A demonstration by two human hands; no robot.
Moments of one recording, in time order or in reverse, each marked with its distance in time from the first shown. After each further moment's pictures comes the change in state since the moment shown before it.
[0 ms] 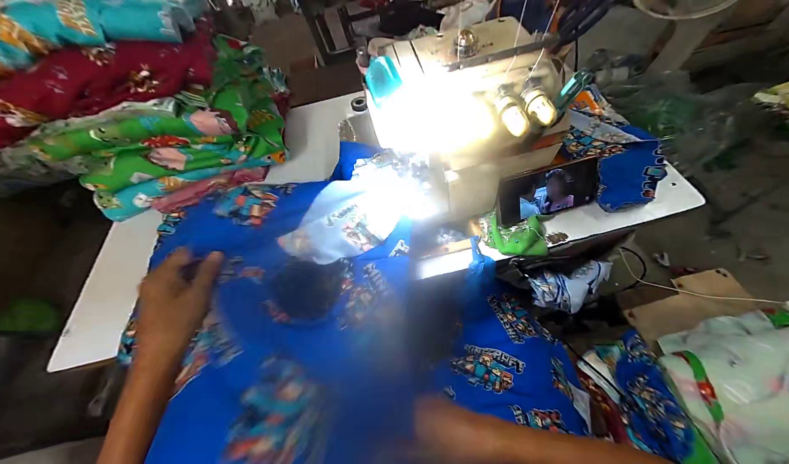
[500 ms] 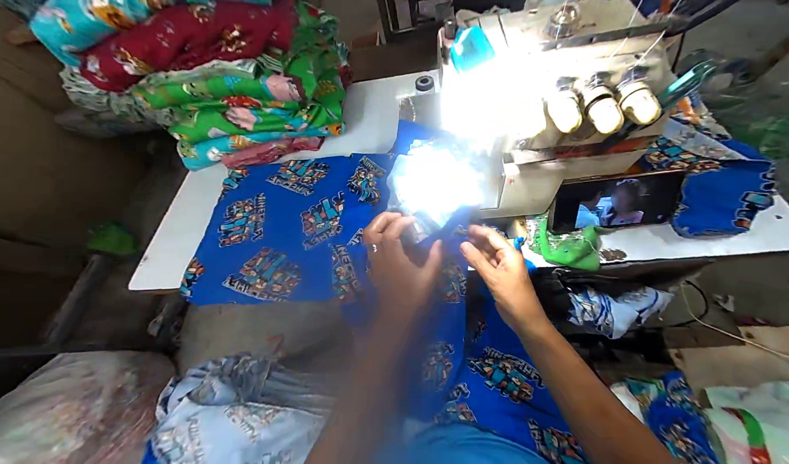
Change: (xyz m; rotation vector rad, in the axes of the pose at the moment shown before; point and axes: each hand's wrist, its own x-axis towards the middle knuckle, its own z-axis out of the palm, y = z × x) left_hand -0.049 0.109 0.178 -0.196 0.438 0.343; right_hand 0.064 0.026 -0.130 0.330 0.816 0.020
